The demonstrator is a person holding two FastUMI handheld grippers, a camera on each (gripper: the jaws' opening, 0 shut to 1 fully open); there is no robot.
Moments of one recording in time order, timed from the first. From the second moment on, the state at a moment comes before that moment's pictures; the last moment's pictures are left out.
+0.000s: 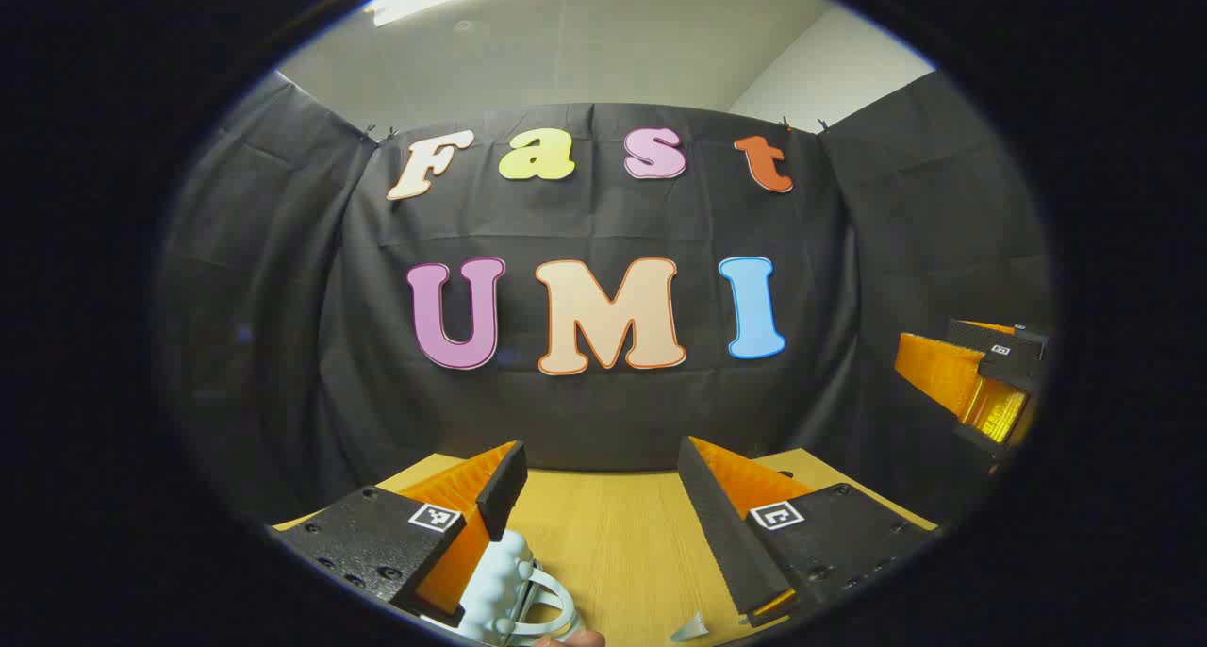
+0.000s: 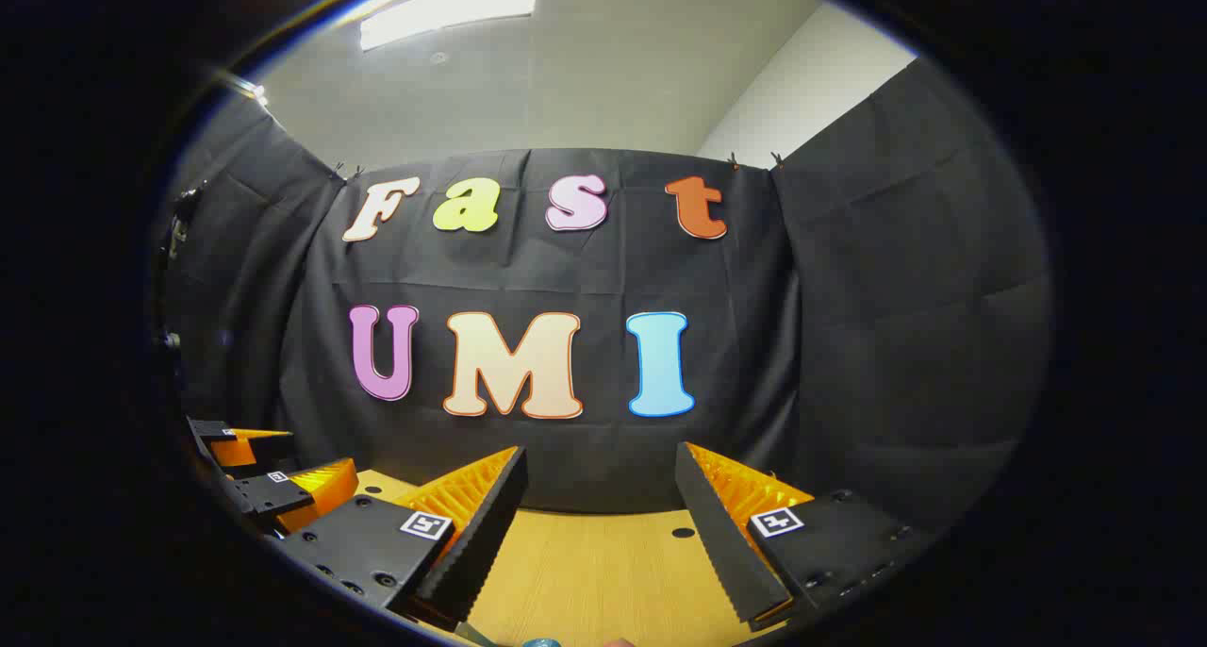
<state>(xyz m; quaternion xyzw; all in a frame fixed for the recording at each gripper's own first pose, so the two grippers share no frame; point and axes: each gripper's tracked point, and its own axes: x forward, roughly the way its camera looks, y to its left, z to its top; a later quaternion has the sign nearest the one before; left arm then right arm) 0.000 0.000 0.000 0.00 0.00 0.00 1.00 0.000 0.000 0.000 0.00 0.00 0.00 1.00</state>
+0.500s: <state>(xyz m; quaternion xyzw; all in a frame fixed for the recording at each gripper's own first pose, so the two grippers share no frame) 0.008 -0.013 -0.034 0.01 0.04 0.02 1.00 0.015 -0.003 -0.008 -0.01 -0.01 0.05 1.00</state>
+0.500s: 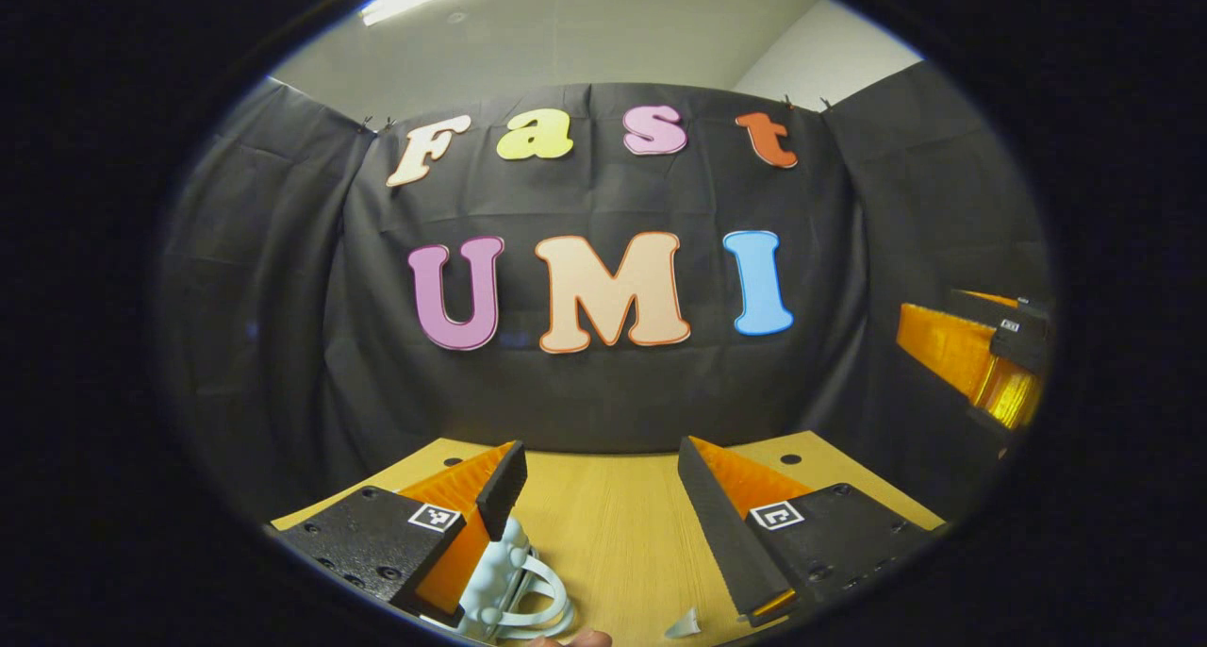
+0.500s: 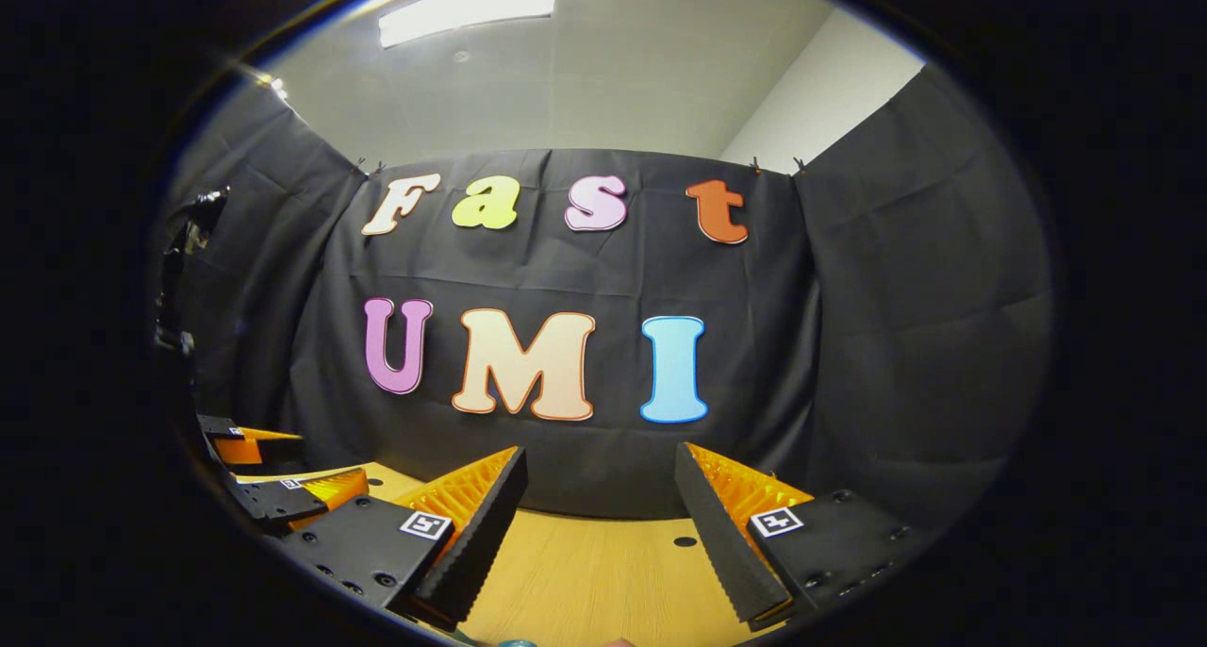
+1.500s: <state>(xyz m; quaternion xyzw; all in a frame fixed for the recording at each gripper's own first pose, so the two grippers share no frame) 0.004 0.021 -0.254 -0.02 0.36 0.01 0.93 0.036 -0.021 -0.065 -0.03 0.06 -0.02 1.00</state>
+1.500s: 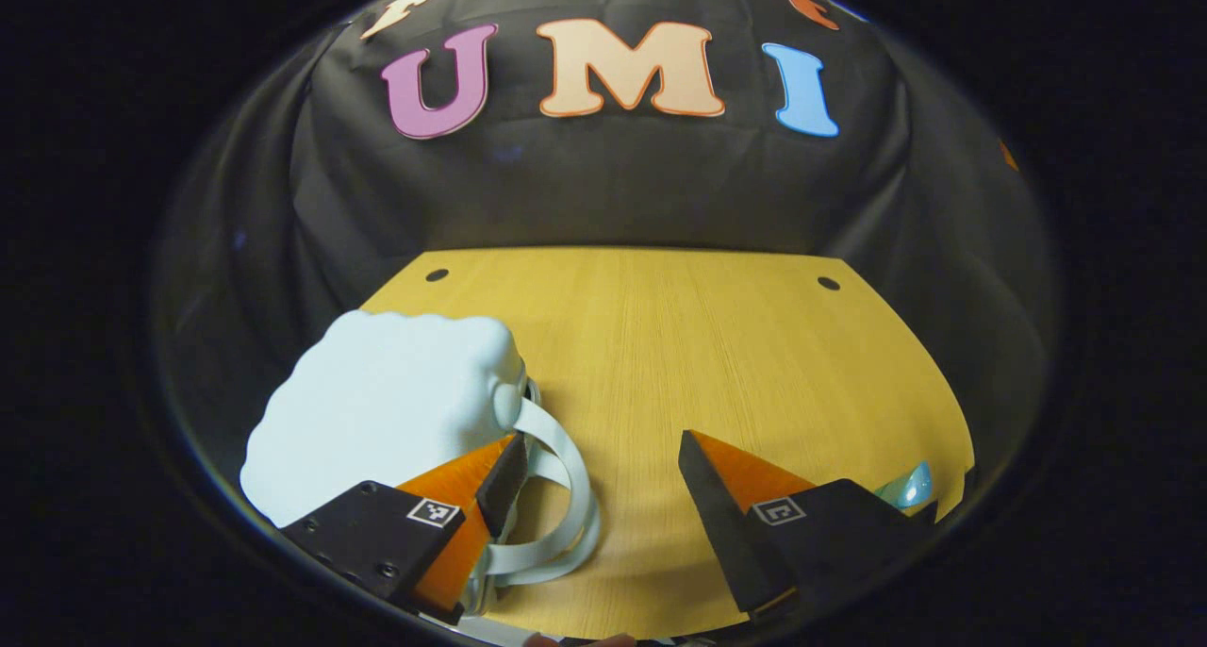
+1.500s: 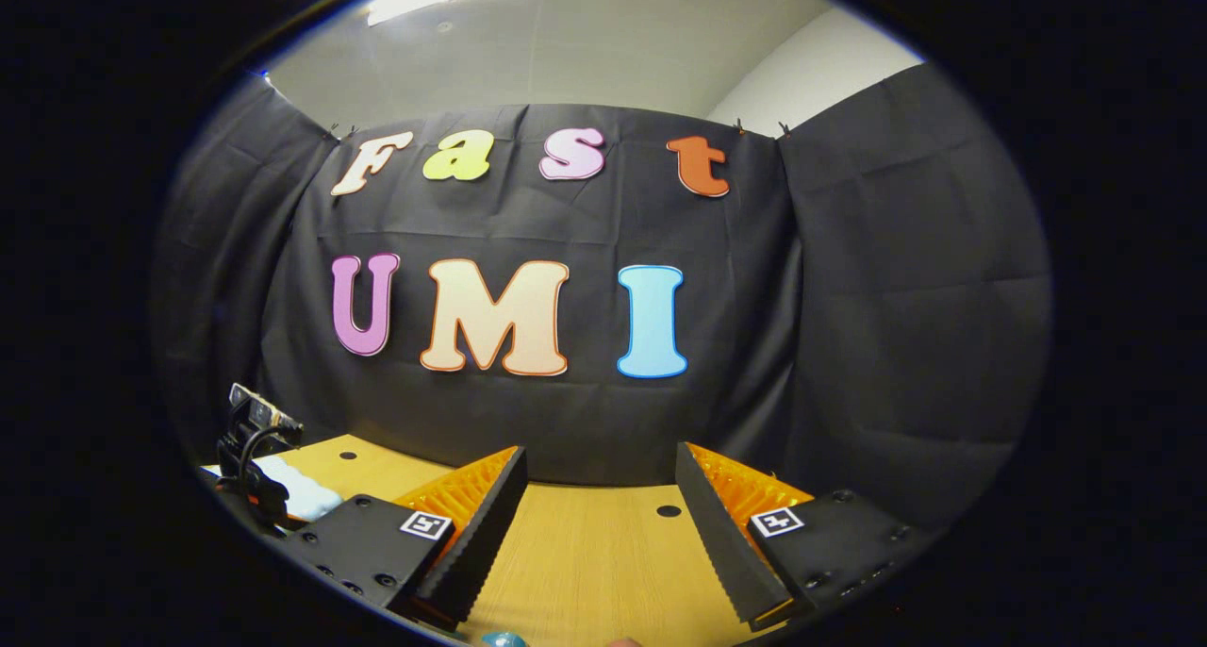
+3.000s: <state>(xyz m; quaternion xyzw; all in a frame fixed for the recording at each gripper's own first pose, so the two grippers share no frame) -0.011 0.046 -0.258 0.02 0.46 -0.03 0.89 0.022 -0.010 -0.034 -0.06 -0.01 0.00 1.00</state>
